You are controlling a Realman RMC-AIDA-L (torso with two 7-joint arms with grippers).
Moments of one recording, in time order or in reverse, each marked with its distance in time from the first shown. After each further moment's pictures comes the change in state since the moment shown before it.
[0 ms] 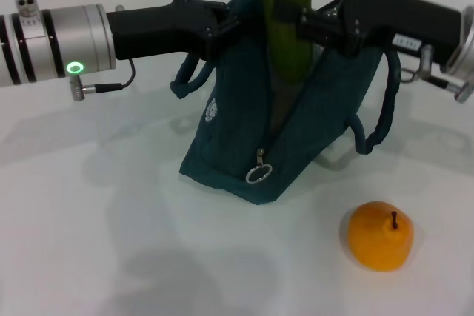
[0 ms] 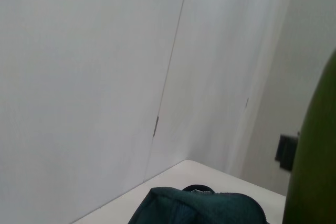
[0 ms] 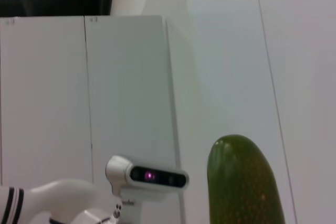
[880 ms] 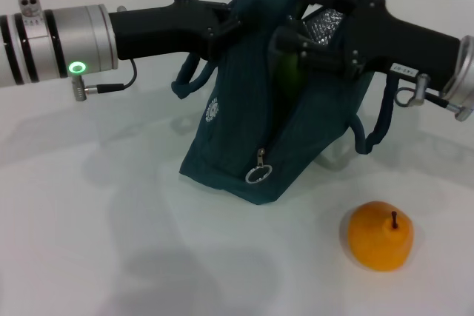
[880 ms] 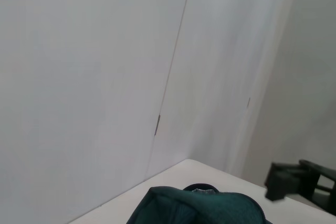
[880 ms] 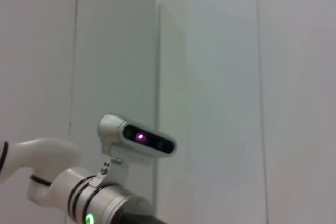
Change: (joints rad) left arm -0.004 -0.001 0.002 -0.007 0.000 -0.009 -0.007; right arm -0.035 0.000 -0.089 0.066 0.094 0.039 -0.196
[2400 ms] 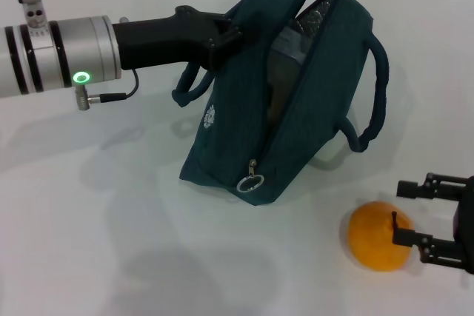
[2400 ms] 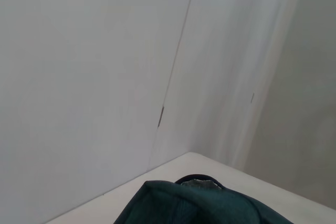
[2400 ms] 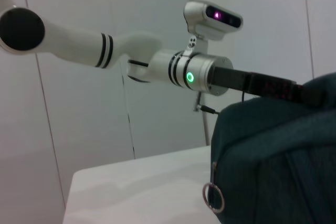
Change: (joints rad) left arm 0.002 -0.003 0.002 -0.036 0.005 -0.014 0.021; right arm -0.368 -0.094 0.151 -0.128 -0.477 -0.247 0.050
